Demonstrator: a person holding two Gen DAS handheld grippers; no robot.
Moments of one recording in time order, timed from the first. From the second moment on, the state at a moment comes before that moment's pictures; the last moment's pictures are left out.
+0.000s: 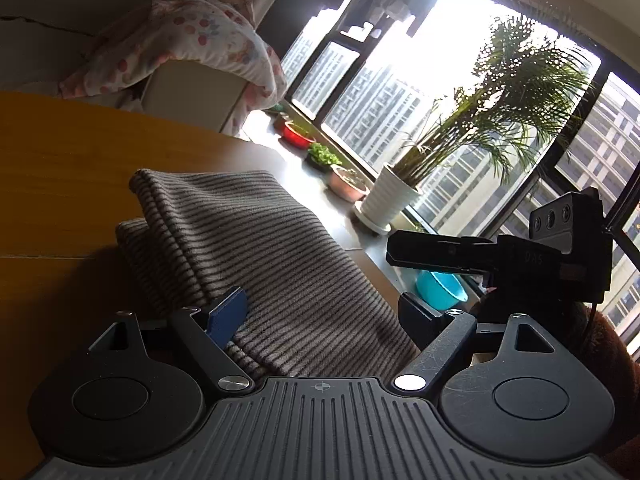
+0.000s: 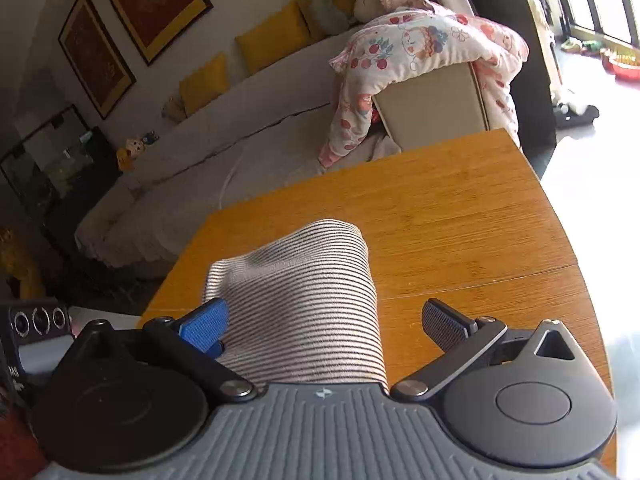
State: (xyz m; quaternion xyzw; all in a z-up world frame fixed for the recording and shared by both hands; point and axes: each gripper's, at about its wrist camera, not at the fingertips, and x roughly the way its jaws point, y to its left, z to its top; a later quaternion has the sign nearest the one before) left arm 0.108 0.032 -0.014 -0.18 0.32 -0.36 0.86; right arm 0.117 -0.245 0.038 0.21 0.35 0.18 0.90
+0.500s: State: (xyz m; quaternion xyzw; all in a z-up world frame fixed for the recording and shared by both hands) left arm 0.101 0.052 -0.020 -0.16 0.34 -0.35 0.86; right arm 0.113 -0.187 0.065 0.13 0.30 0.29 0.90
